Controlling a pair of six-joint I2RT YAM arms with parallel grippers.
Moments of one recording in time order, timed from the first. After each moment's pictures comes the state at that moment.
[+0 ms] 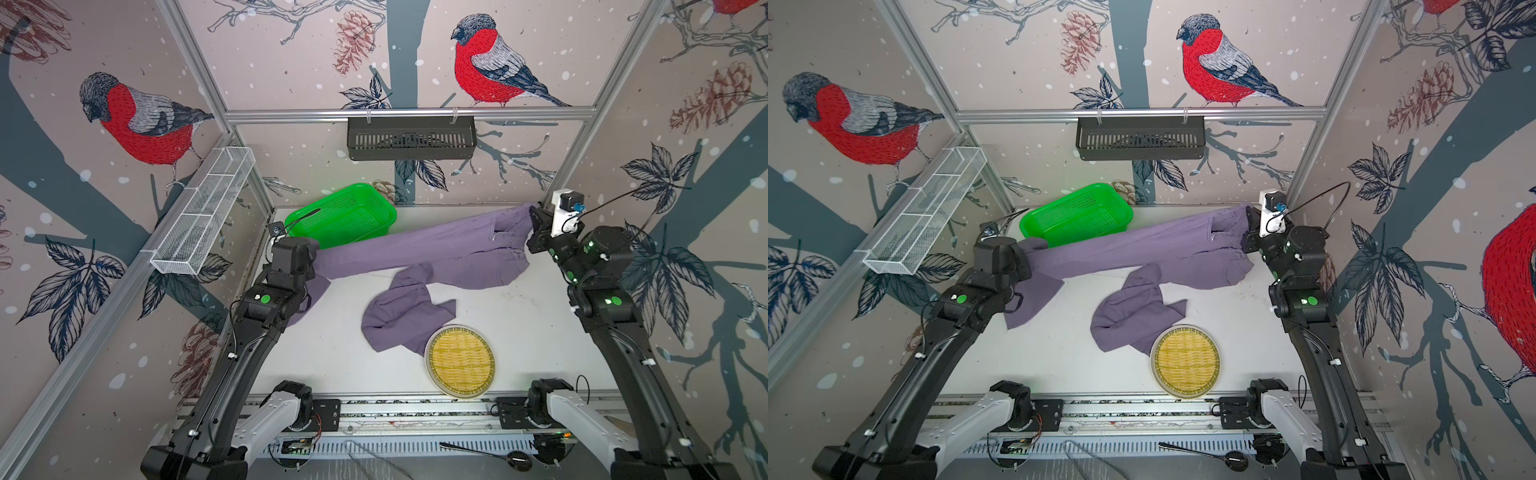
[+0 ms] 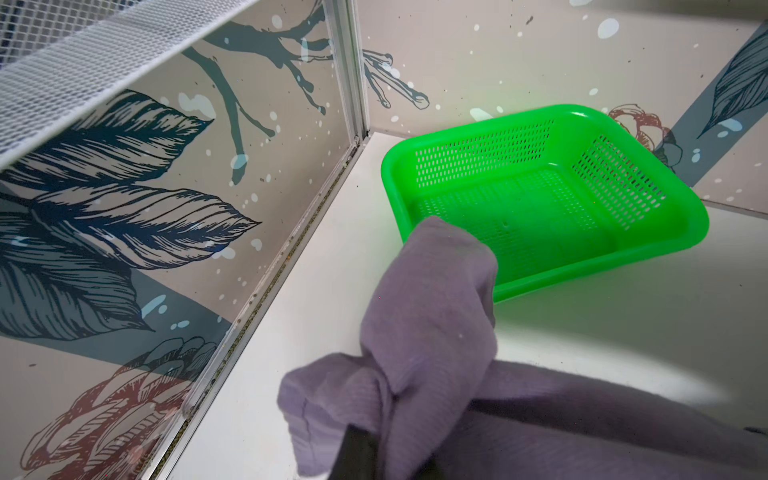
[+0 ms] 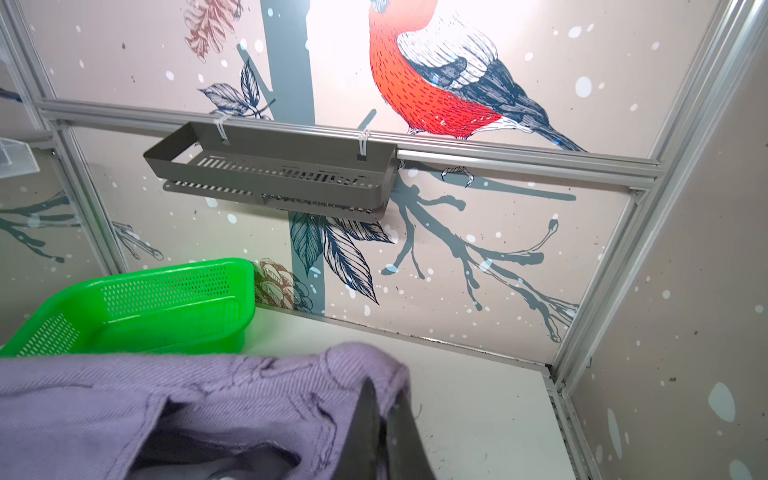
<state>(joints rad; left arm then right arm) -0.24 0.99 1.07 -0.73 -0.52 -0.31 0.07 0.91 1.02 -0.09 -0.20 -0.08</state>
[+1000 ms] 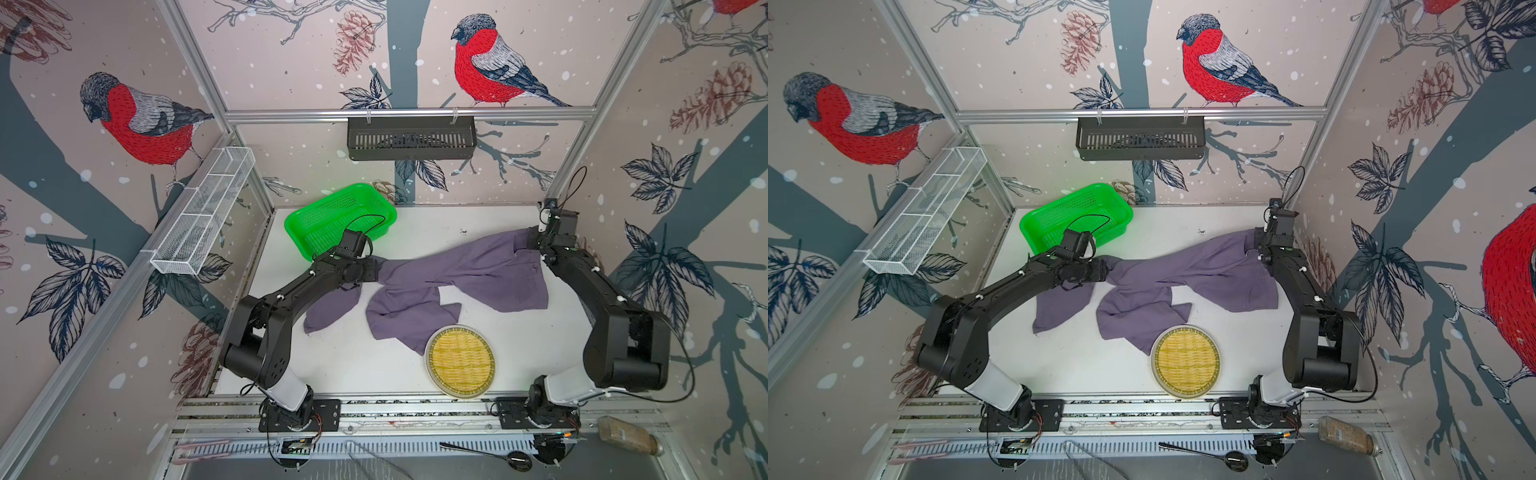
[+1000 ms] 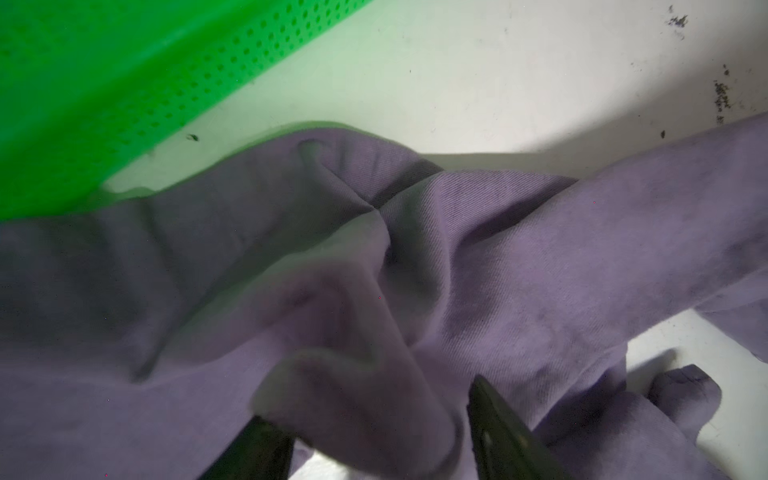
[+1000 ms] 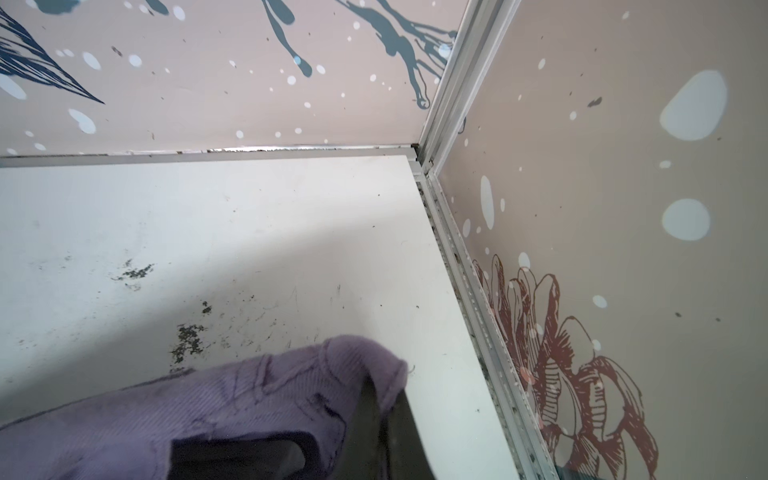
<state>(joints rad) -0.40 1.56 1.10 -0.48 0.07 -0.36 -0.09 1.55 1.10 -0.11 0.18 -0.11</state>
